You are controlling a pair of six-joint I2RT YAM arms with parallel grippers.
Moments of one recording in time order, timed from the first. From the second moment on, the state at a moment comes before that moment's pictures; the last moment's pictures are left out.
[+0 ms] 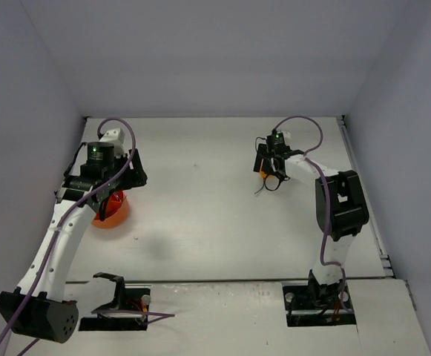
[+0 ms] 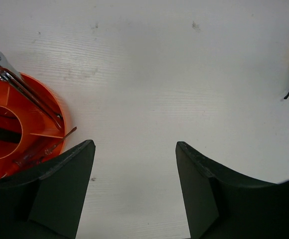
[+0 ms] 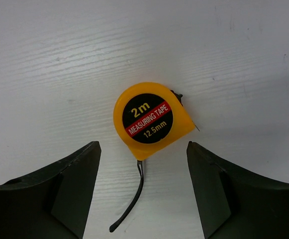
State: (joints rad) left arm -0.18 1.08 1.17 -0.79 0.02 -0.33; right arm 0.28 1.89 1.22 -0.24 0.17 0.42
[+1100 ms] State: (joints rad) left arm -0.28 1.17 1.22 -0.79 0.04 -0.33; right arm 0.26 1.94 1.21 -0.27 0.15 0.22
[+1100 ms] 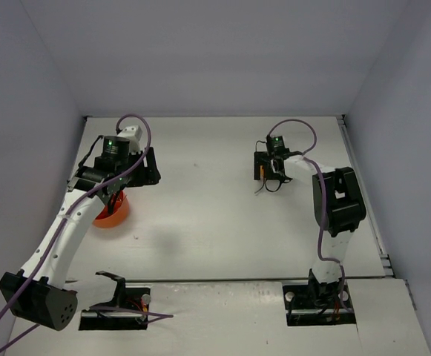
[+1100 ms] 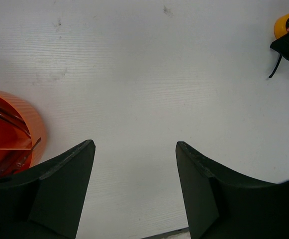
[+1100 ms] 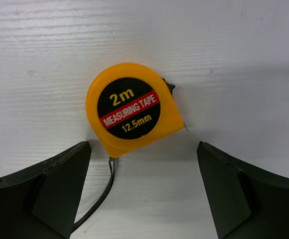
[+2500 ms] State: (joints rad) left arm -0.33 1.21 1.35 -0.80 0.23 -0.38; right arm 0.45 1.83 1.30 -0.33 -0.13 -0.09
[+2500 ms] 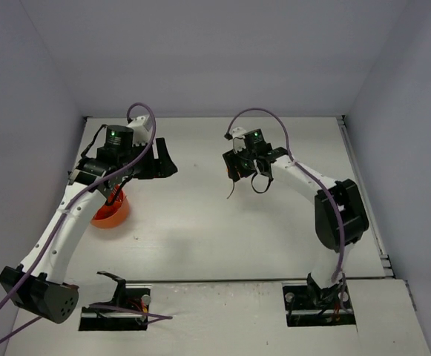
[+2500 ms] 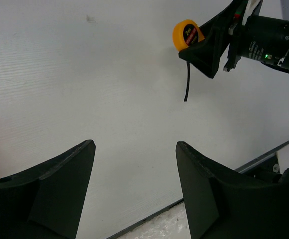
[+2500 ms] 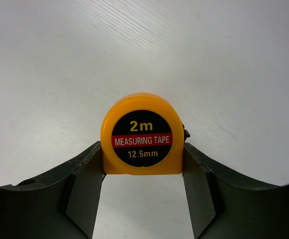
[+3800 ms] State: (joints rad) left arm -0.37 1.41 1.42 -0.70 0.50 -0.63; right arm 0.76 1.54 1.32 -0.32 -0.26 -0.09
